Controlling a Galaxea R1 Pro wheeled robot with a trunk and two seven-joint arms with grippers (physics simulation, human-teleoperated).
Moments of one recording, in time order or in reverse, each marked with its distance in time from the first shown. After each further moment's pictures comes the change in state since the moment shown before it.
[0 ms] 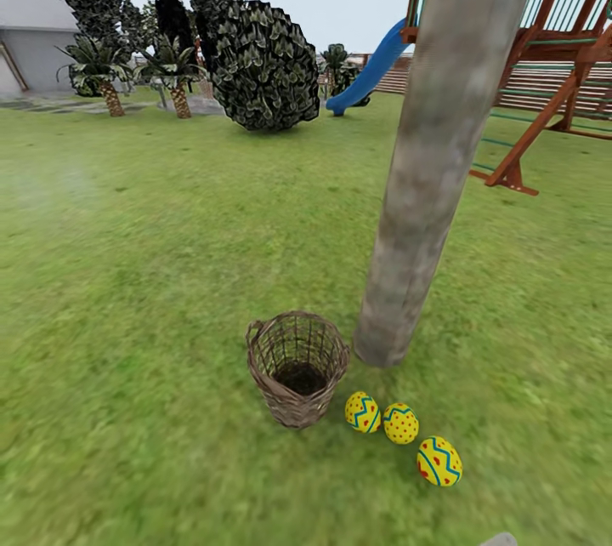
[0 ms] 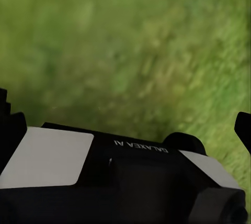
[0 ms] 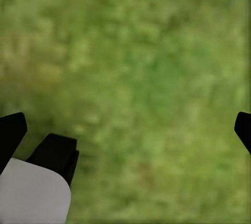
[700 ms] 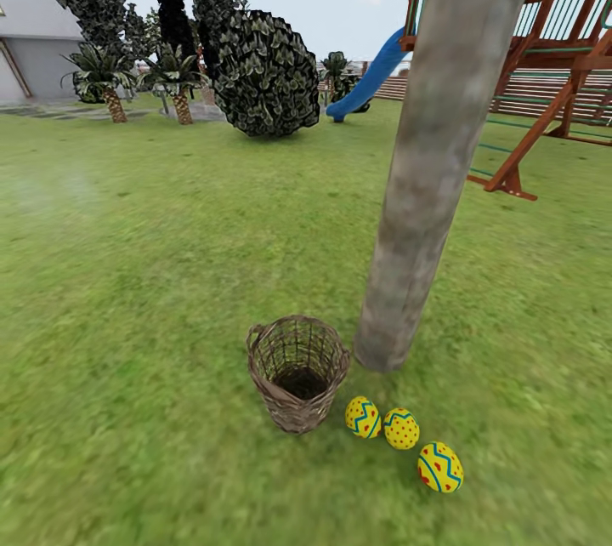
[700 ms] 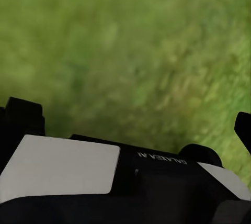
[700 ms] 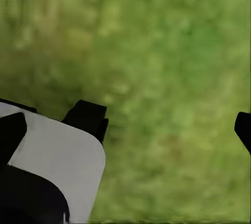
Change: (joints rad) left arm 0.002 0.060 0.000 -0.001 -0.002 0.000 -0.001; right arm 0.058 0.030 0.004 0.040 0.013 0.013 0.003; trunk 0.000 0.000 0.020
